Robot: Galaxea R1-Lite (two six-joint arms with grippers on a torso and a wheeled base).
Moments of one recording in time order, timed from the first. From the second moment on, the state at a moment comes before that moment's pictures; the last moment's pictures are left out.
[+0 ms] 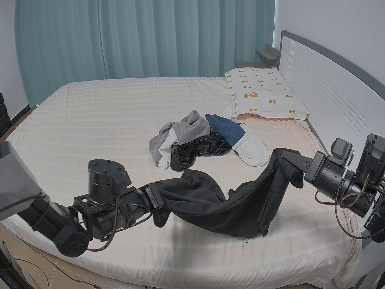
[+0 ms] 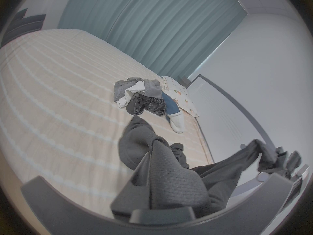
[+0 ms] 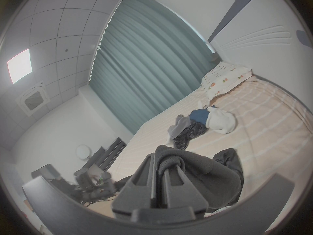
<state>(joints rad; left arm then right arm) -0.57 1.88 -0.55 -0.91 0.08 -0.75 0.50 1.51 -0.41 -1.05 0.07 0.67</state>
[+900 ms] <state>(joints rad) -0.60 1.61 -0.37 -0.91 0.08 -1.00 0.45 1.63 -0.32 -1.14 -0.07 0.84</state>
